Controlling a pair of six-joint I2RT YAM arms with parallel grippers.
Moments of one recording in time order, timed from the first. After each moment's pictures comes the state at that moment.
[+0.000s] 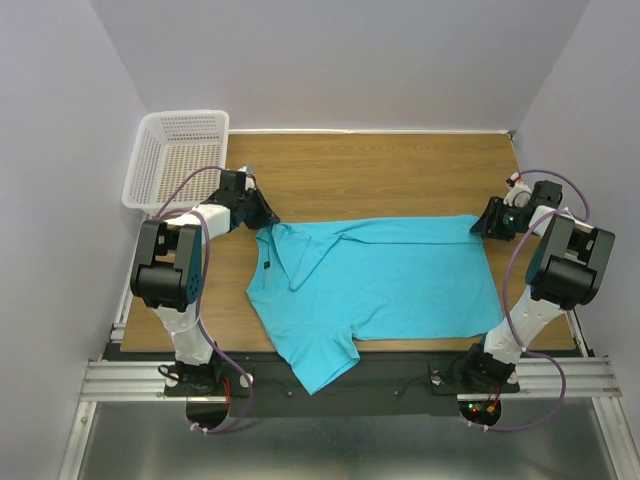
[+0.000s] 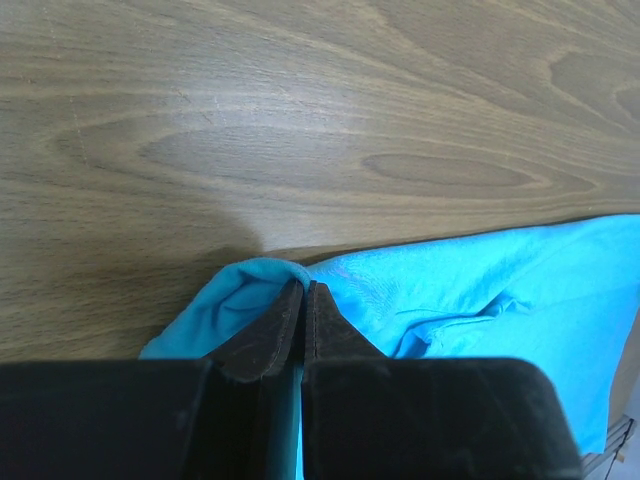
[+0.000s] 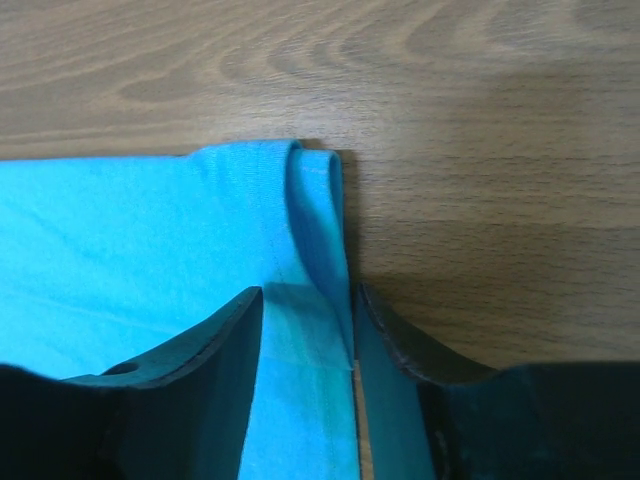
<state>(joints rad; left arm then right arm) -0.16 1.80 1.05 -0.07 0.32 -0.61 -0.45 1.85 1.11 -0.31 -0.58 -0.12</state>
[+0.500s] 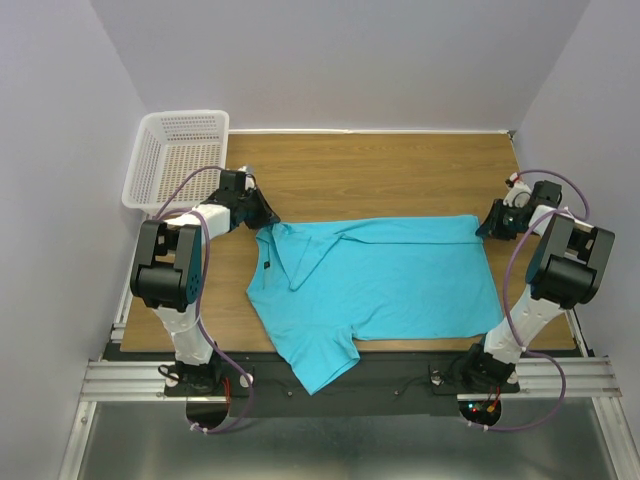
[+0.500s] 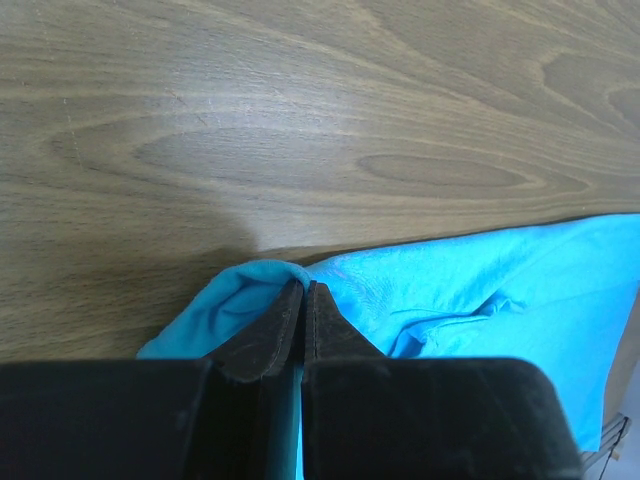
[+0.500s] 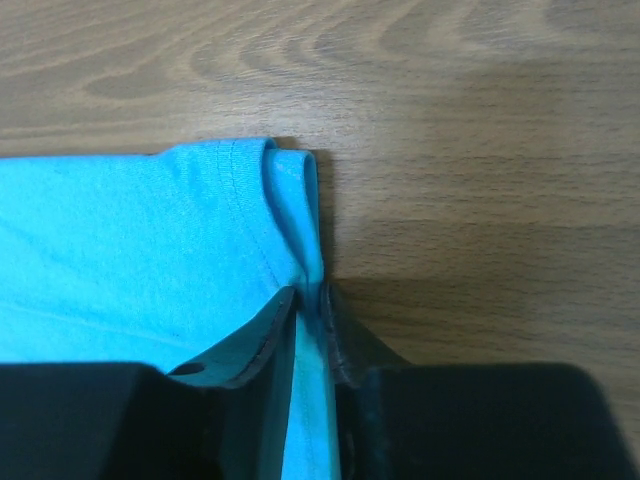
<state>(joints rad) -0.16 1.80 1.05 -0.06 0.32 -0.61 -0.45 1.86 1.12 -0.32 -0.55 -0.17</state>
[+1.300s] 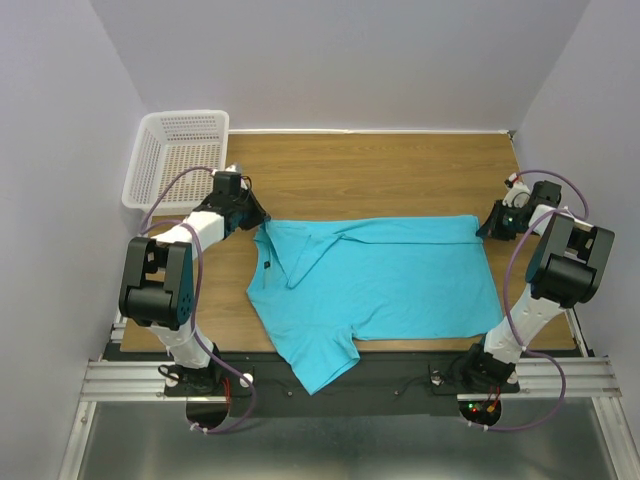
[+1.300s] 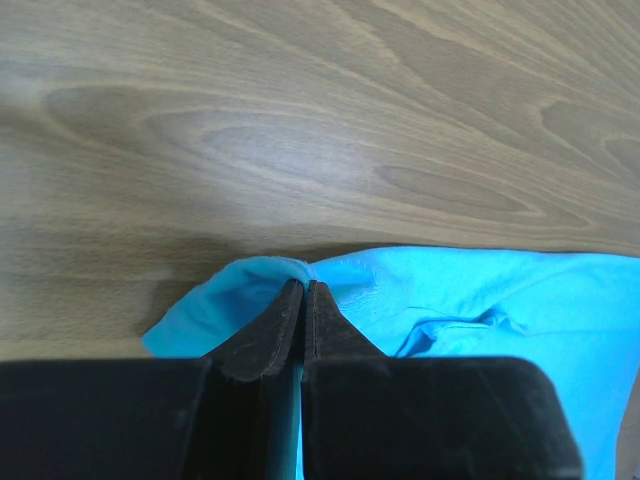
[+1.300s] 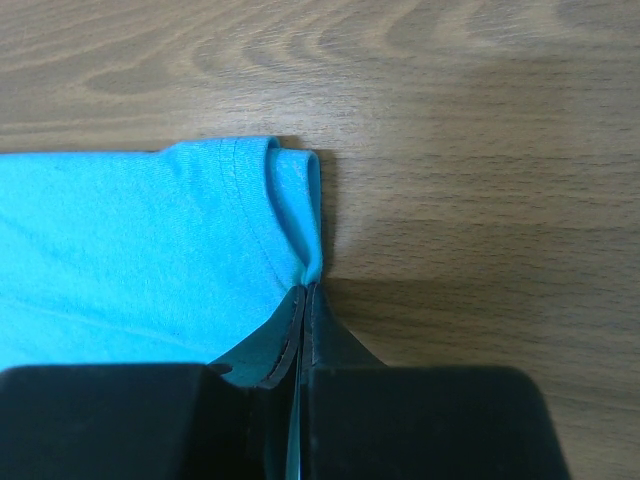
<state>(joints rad) -0.16 1.66 0.97 -0.07 0.18 -0.64 -0.45 1.87 1.13 -0.34 -0.53 -0.18</state>
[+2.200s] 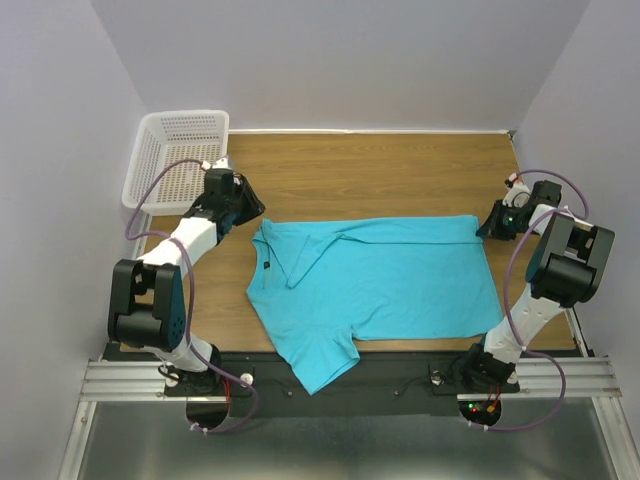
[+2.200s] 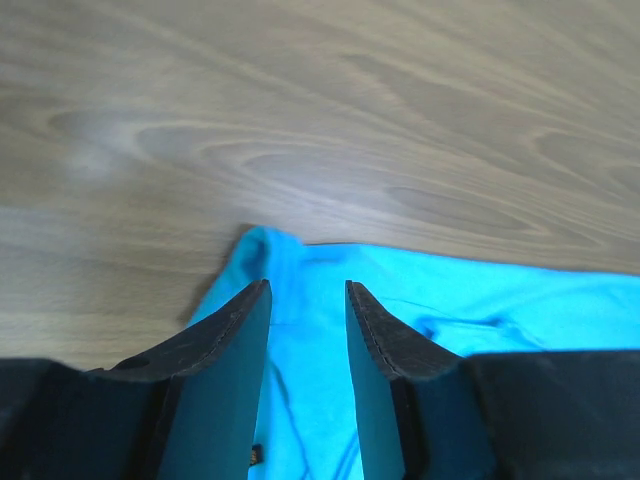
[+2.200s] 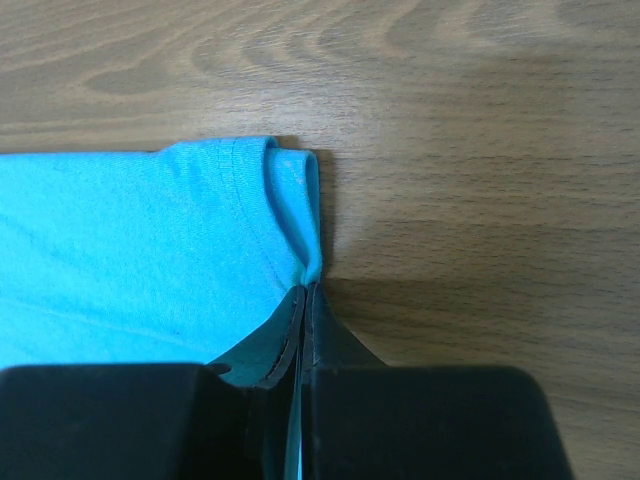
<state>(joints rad) -0.16 1.53 0.94 -0.09 0.08 -0.57 -0.45 1.87 1.13 -0.35 -0.52 -0.18</state>
